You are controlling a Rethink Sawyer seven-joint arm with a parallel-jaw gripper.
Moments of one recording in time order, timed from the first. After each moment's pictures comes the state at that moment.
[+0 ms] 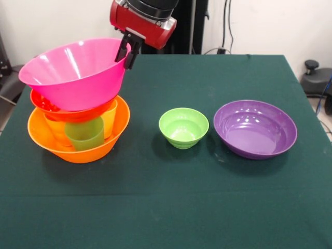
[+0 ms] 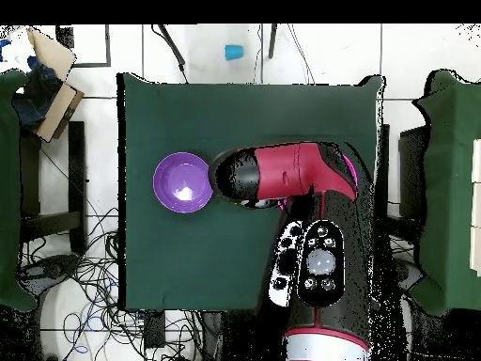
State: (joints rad) arm -0.19 -0.69 -0.06 1.42 -0.45 0.83 2.11
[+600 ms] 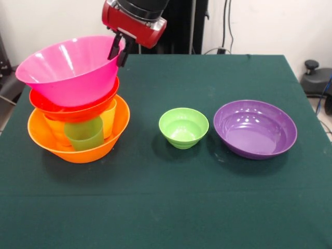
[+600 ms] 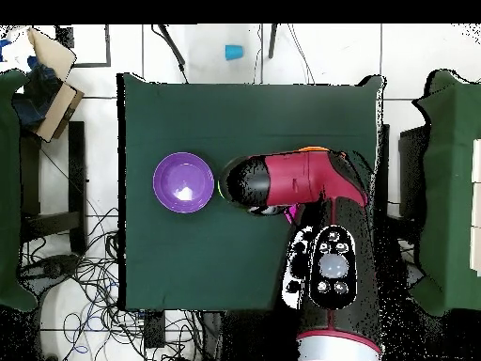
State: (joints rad) arm -0.23 -0.69 -0.05 1.47 -0.47 0.83 2.11
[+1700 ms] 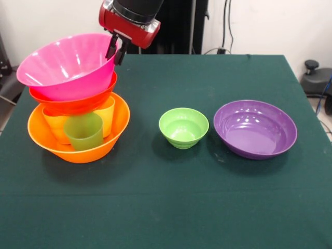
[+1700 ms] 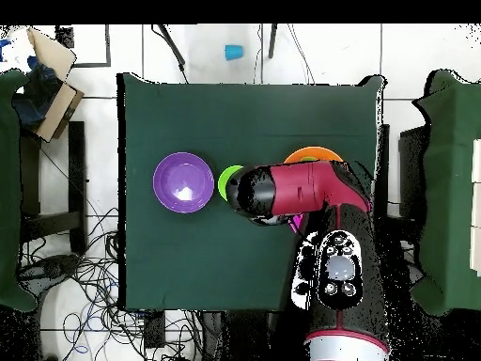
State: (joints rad) arm -0.25 -0.69 -0.04 1.51 -0.49 0.83 2.11
